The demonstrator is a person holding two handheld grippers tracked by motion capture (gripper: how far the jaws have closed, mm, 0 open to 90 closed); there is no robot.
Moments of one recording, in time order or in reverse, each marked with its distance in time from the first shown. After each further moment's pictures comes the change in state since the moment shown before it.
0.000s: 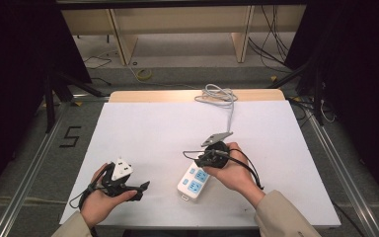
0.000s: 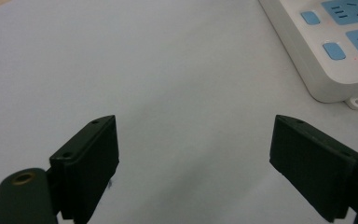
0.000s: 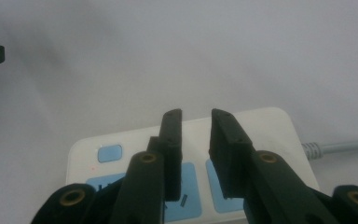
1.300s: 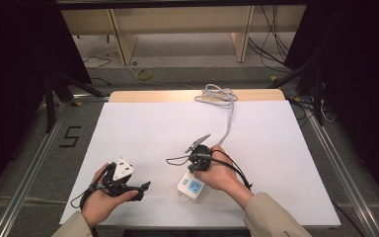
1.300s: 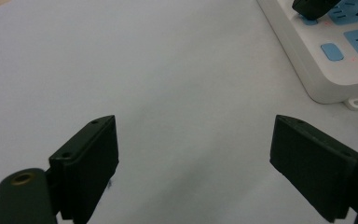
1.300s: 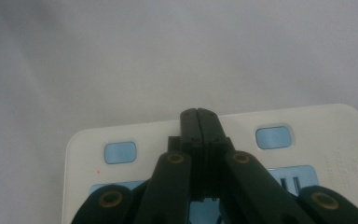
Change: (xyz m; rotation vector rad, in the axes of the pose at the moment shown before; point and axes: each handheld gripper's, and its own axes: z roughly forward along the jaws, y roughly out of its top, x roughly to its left) left arm -0.002 0.001 0.001 0.003 -0.004 0.006; right arm 0.019 0.012 0.039 0.200 0.013 -0.059
